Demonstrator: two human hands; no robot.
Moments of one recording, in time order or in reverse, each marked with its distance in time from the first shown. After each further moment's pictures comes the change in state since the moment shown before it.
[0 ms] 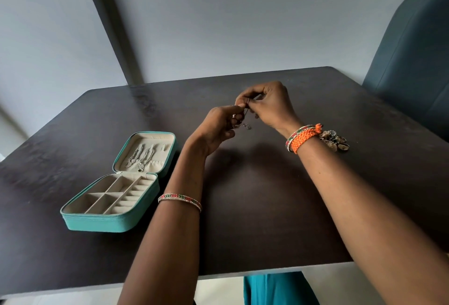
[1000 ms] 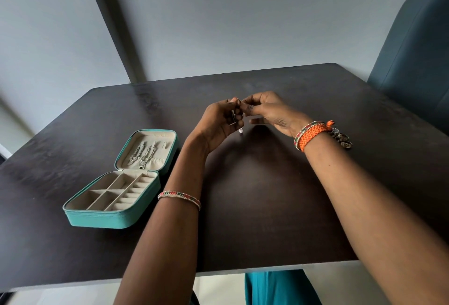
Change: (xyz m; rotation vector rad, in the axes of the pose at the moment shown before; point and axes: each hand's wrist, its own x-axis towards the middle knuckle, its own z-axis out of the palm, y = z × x) left_hand 0.006 -0.003 -0.003 -0.287 0.000 0.044; right_hand 0.000 0.014 -0.004 0.283 -0.319 0.403
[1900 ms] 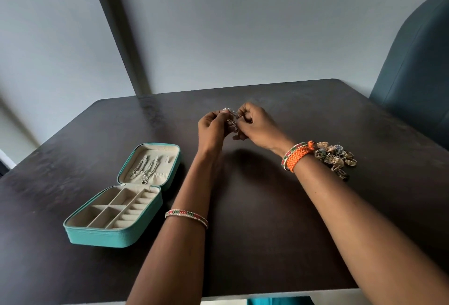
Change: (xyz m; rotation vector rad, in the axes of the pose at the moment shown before) left_hand 0.019 -0.012 -0.007 0.047 0.318 0.325; right_hand 0.008 -0.002 0.031 -0.144 0.118 -0.203
